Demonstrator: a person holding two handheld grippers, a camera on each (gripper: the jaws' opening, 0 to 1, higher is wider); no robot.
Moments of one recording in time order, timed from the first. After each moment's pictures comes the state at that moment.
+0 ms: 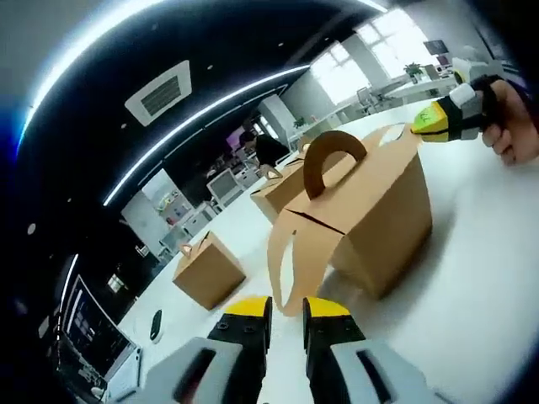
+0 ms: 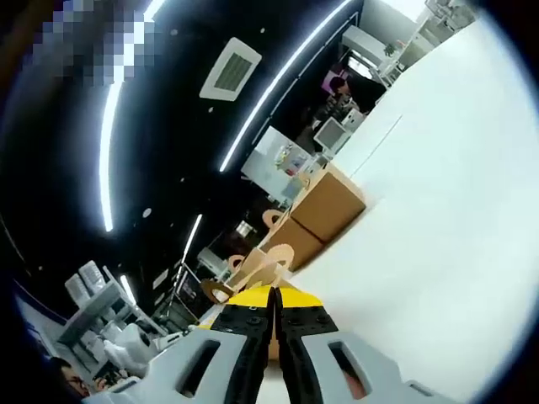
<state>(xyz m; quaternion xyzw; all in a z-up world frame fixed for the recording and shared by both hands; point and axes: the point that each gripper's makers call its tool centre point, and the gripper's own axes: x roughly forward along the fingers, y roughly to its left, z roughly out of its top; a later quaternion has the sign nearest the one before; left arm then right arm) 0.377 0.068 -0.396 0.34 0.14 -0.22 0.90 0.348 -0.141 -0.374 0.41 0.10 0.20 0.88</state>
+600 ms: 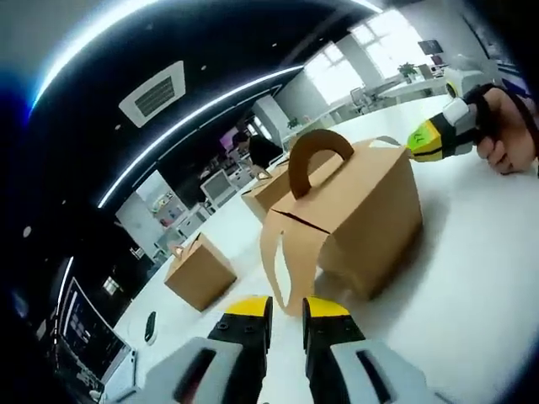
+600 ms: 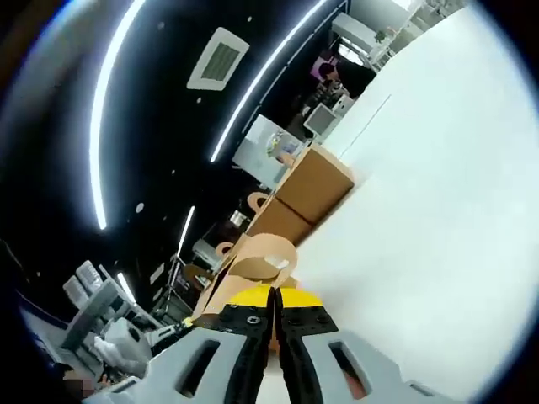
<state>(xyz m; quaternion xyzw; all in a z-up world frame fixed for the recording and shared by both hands) 0.375 0.062 -0.402 0.34 0.14 -0.23 0.90 0.350 -0.132 -0.397 0.41 0.14 0.19 0.88</state>
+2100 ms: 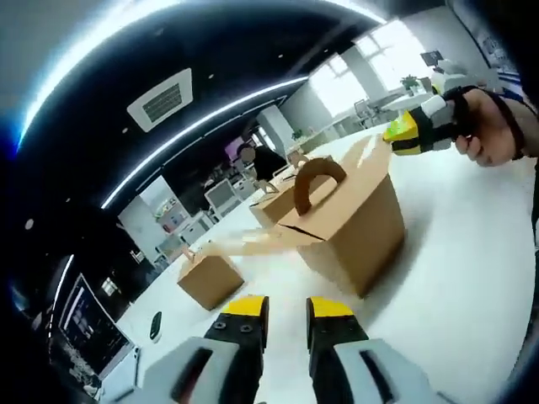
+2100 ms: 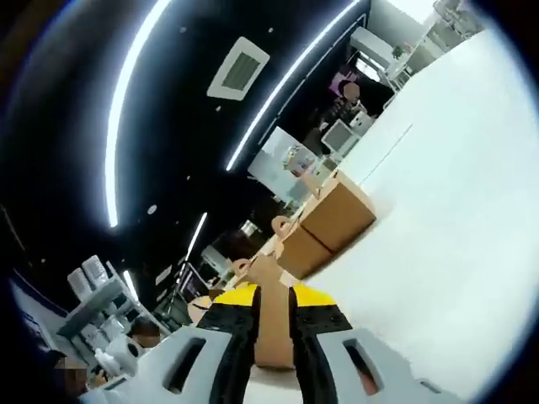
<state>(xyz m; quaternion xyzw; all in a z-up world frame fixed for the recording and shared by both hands) 0.342 0.075 -0.374 0.31 0.11 -0.24 0.91 0.349 -0.142 -0.347 0.40 0.08 0.22 0.89</state>
